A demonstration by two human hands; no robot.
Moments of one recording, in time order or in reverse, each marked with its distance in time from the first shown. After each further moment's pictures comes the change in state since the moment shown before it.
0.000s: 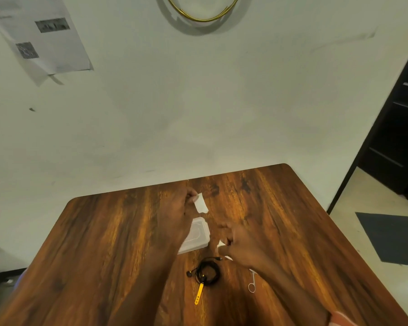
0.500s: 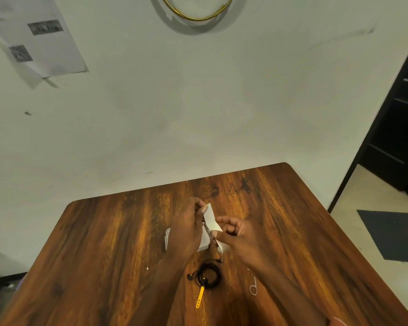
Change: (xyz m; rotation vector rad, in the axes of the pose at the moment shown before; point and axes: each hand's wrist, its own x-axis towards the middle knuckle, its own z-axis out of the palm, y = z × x) left_hand -0.014 0.004 0.028 -0.127 -0.152 -0.146; right_hand -0.001 -0.012 -0.001 0.534 0.114 -0.136
